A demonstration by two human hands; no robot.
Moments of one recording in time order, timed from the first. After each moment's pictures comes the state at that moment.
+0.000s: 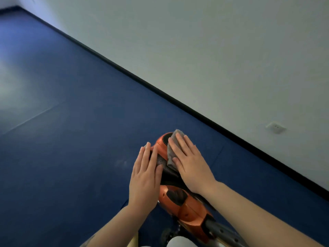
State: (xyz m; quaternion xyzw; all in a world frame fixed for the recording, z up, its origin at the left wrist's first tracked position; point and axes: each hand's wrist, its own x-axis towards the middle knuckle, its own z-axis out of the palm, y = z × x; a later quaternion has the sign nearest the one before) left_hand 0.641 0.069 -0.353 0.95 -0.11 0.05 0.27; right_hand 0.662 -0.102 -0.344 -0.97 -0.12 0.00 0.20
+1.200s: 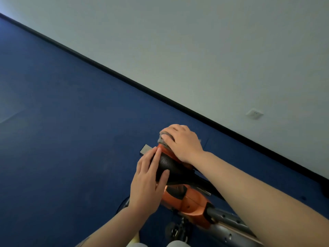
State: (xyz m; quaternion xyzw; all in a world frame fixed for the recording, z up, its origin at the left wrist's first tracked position) left_hand 0.658 0.102 -0.352 0.90 -0.19 0.01 0.39; right_hand 0.731 -0.065 -0.325 -0.98 0.02 0.01 0.21
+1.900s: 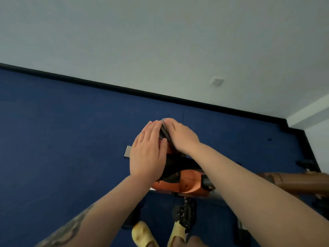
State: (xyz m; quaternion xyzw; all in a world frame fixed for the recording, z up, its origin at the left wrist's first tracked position) left_hand 0.724 0.064 -0.333 0.88 -0.34 0.01 0.33; right_hand 0.704 -0.074 -0.328 -0.90 0.29 0.04 0.33
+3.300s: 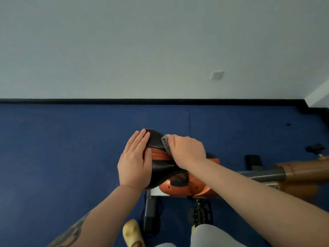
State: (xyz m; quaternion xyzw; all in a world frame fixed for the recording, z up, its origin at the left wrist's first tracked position) left_hand 0.725 0.065 -0.332 0.89 -0.32 0.00 0.32; right_hand 0.653 -0.078 -0.324 -0.96 0.24 0.02 0.12
